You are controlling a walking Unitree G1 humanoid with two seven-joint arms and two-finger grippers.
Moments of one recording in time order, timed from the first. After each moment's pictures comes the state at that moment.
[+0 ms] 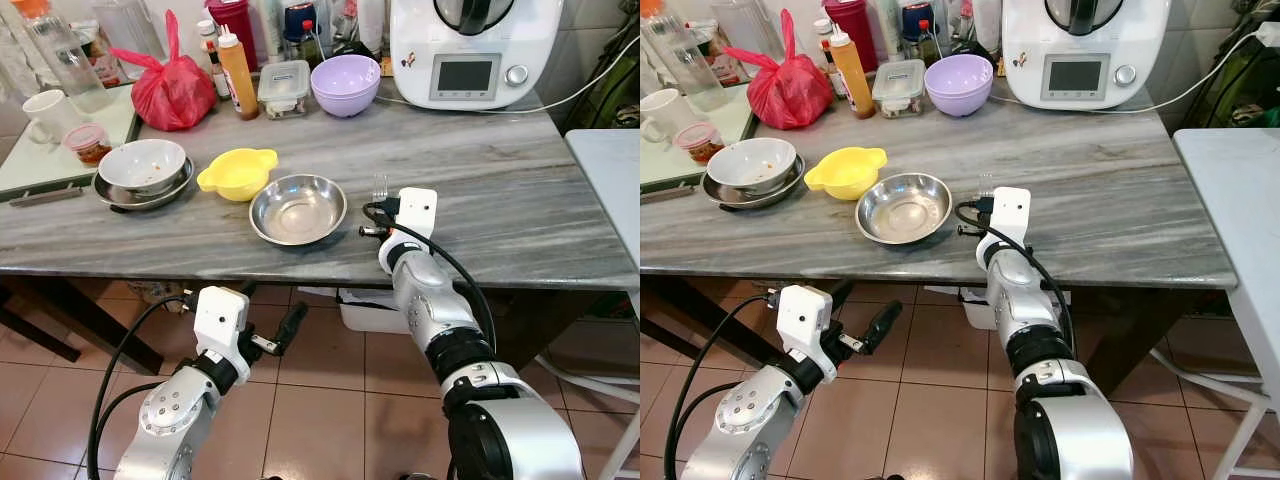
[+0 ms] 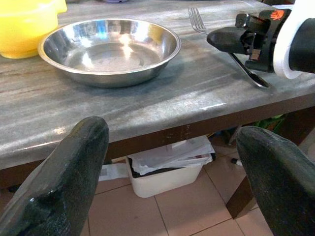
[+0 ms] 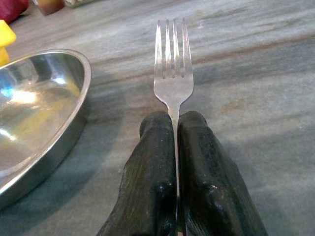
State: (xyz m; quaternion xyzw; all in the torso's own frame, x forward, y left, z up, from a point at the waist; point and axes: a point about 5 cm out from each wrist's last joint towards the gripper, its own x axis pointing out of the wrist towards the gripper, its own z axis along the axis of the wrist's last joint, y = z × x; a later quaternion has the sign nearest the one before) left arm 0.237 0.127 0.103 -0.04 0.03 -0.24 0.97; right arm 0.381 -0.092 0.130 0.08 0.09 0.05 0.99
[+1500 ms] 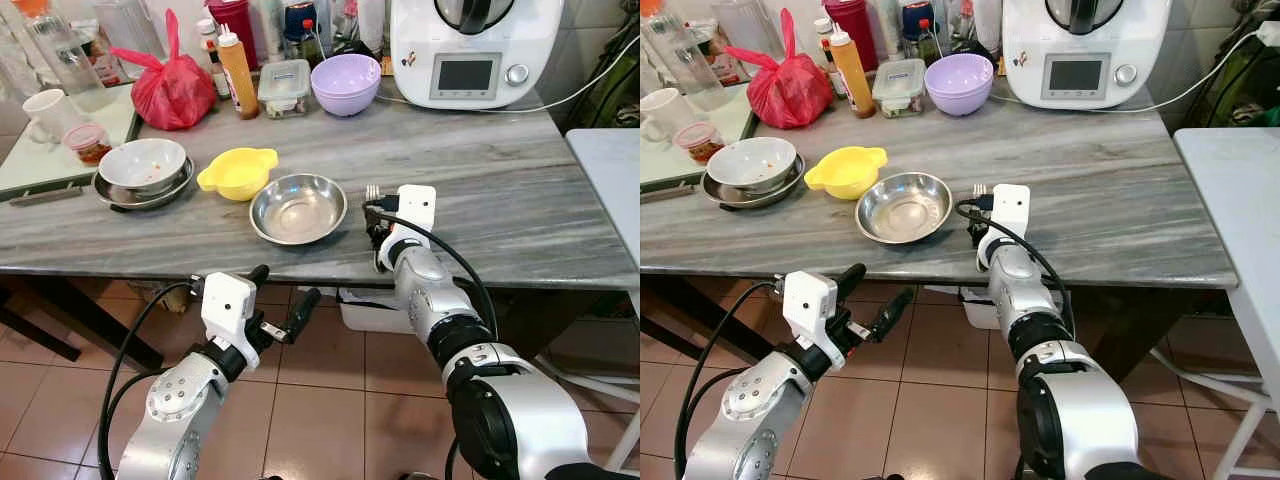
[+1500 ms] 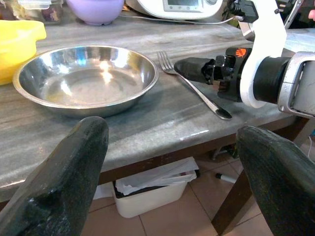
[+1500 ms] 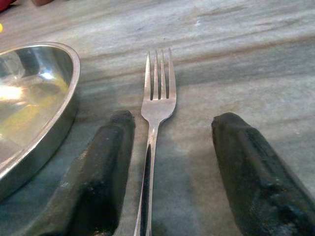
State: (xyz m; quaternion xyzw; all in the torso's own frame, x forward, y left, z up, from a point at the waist) left arm 0.244 0.117 0.119 -0.06 0.00 -0.28 0.96; right arm 0.387 -0.095 0.129 0.06 0.09 0.05 0.99
